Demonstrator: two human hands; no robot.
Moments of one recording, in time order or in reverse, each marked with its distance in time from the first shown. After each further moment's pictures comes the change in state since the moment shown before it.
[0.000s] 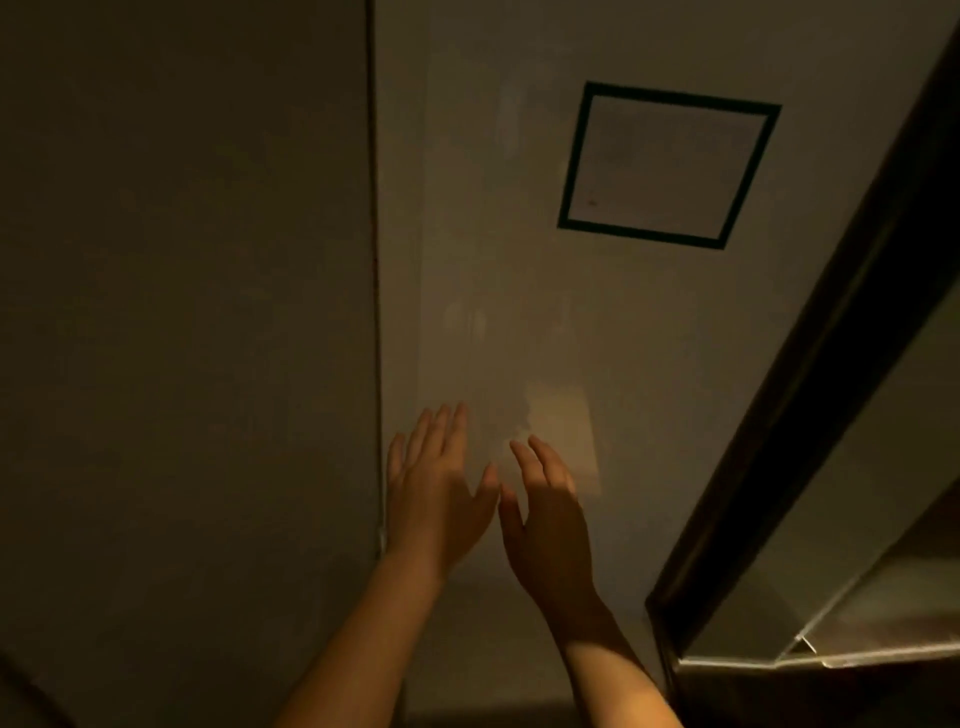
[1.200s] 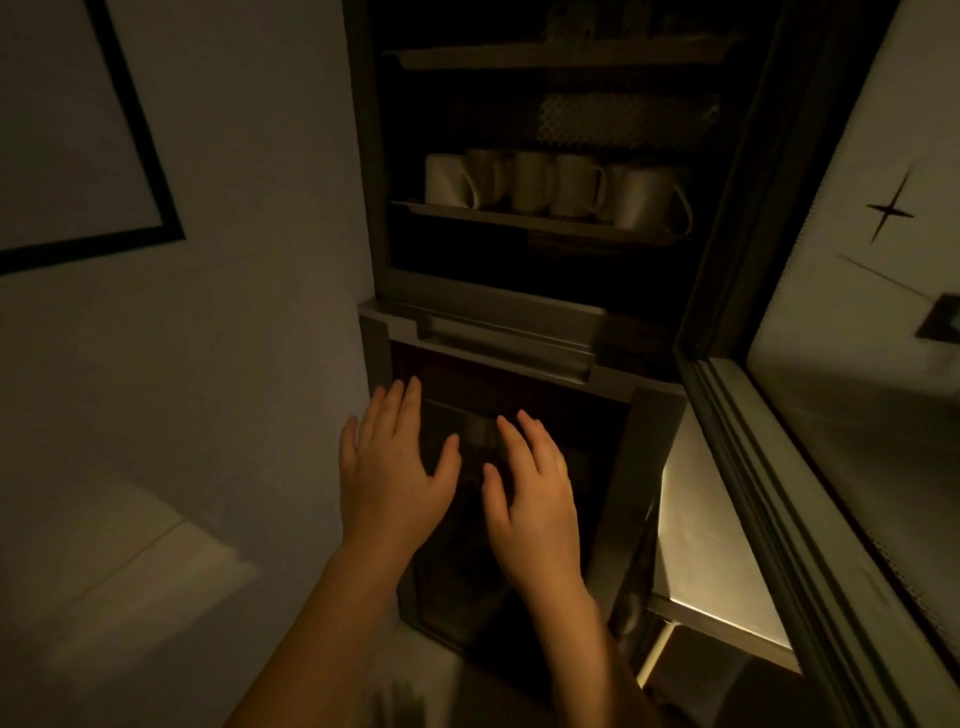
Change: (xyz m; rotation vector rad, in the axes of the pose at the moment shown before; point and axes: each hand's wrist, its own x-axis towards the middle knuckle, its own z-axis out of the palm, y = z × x) left_hand 0.210 0.263 0.286 -0.556 -0.401 0.913; right_hand 0.115 0.244 -0.099 -0.497 0.667 0.860
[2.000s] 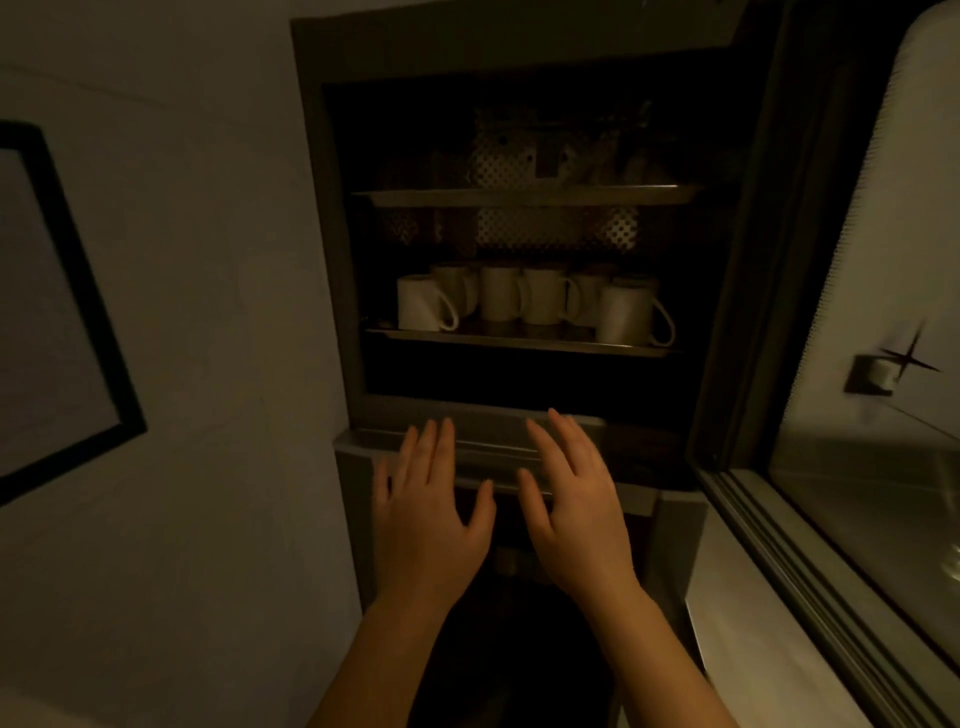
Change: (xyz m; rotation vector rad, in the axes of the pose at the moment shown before) left_hand 0.134 -0.014 -0.005 -0.167 0.023 0.253; right_hand 0.134 -0.047 -0.011 -0.223 0.218 -0.058
